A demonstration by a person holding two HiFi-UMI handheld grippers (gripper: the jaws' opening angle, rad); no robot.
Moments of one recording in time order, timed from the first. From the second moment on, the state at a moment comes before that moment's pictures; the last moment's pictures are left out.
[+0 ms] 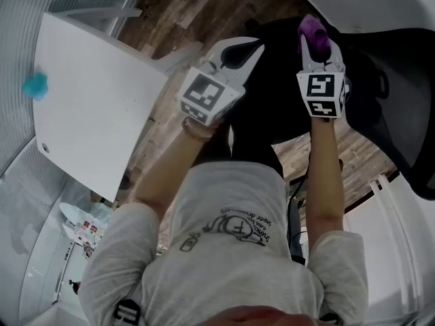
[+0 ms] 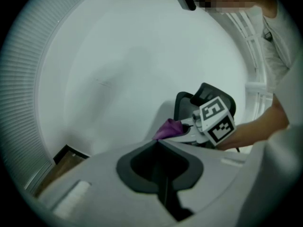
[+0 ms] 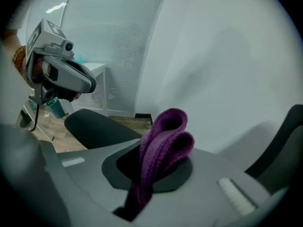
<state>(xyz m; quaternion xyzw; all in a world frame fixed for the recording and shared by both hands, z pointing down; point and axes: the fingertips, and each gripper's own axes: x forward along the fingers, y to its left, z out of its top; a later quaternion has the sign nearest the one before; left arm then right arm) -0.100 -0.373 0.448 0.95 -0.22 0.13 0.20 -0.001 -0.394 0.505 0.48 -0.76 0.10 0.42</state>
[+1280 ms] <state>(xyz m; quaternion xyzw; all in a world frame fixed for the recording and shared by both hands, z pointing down) -0.147 -0.383 0.467 0.93 -0.25 0.13 0.22 -0.086 -0.369 0.534 0.44 -0.83 0.19 0.29</state>
